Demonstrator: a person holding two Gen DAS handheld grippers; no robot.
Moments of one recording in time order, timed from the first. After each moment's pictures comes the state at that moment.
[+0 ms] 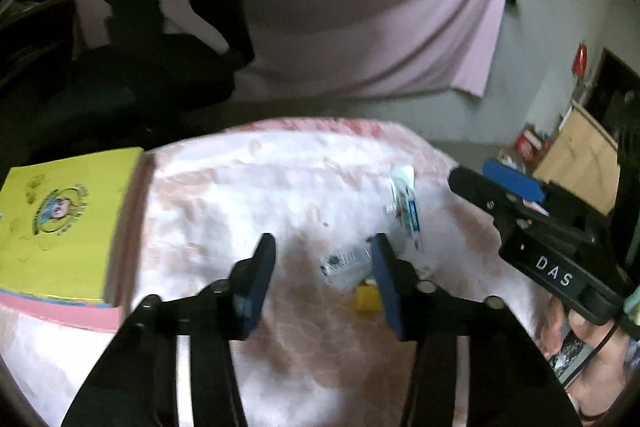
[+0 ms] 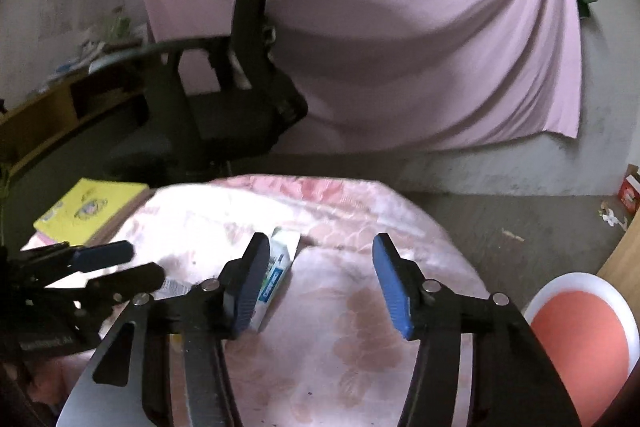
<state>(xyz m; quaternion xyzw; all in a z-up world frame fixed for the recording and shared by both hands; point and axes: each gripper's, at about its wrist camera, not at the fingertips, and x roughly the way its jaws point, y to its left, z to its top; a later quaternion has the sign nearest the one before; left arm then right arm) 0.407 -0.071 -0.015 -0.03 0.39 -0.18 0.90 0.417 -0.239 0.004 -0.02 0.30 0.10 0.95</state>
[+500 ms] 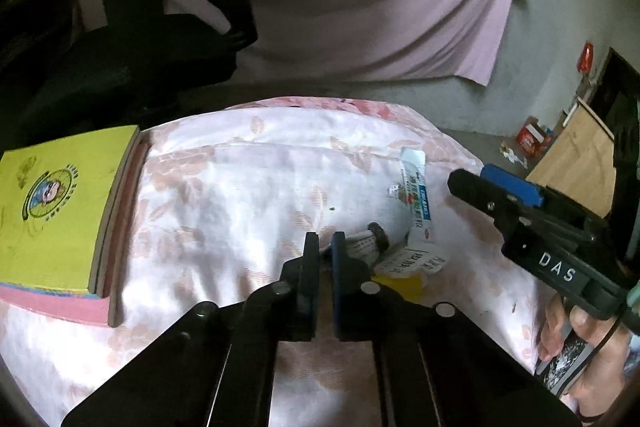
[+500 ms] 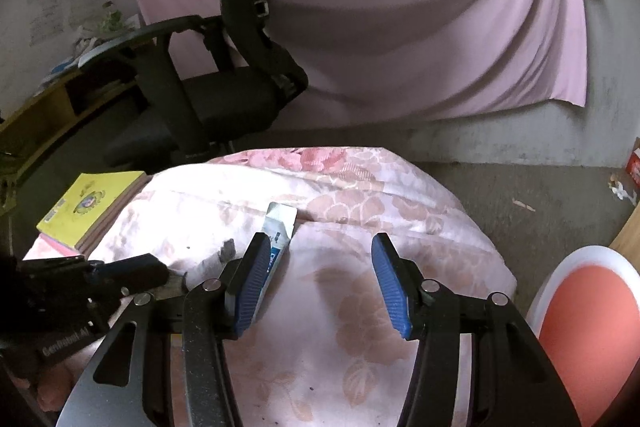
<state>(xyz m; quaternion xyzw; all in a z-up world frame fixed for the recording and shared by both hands) 0.414 -0.066 -0.022 -0.05 0.42 -0.18 0.89 0.427 -0.243 -0.006 0.00 0.35 0.11 0.93</state>
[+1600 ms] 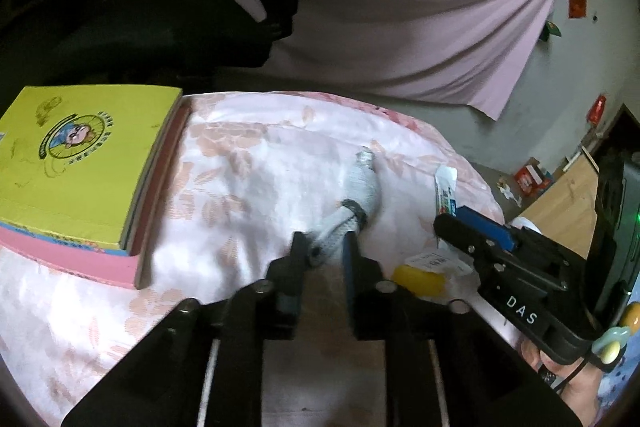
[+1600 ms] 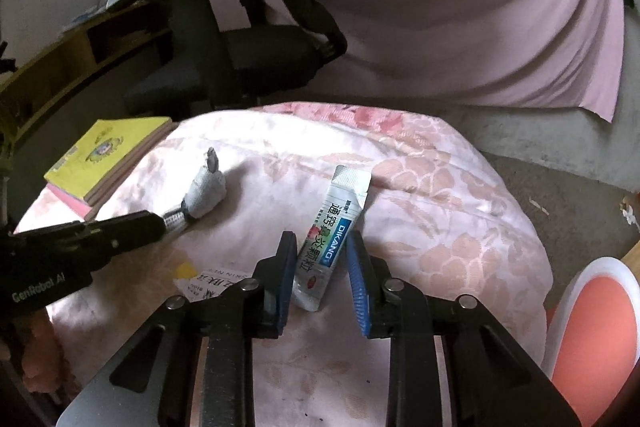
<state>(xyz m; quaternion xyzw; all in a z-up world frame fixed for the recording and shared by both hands) 0.416 -0.037 -0.021 -0.13 0.42 -0.16 0.88 0.425 -0.214 -0.019 -0.04 0.39 0.15 0.91</state>
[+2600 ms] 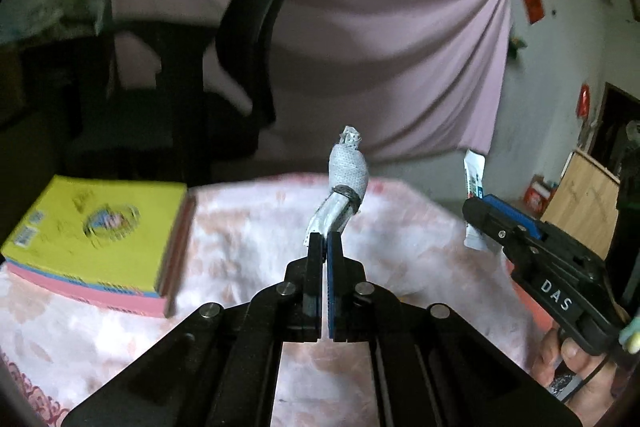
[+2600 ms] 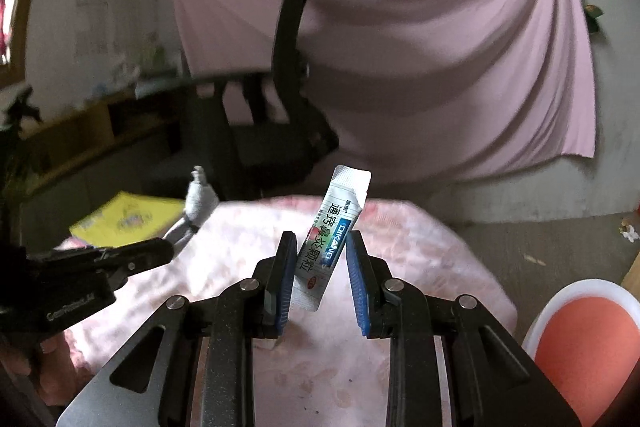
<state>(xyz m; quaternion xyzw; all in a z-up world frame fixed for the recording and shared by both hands) 0.355 -0.059 0.012 -0.07 0.25 -0.14 0.95 0.370 -0.245 0.023 0.01 0.19 0.15 0.97</state>
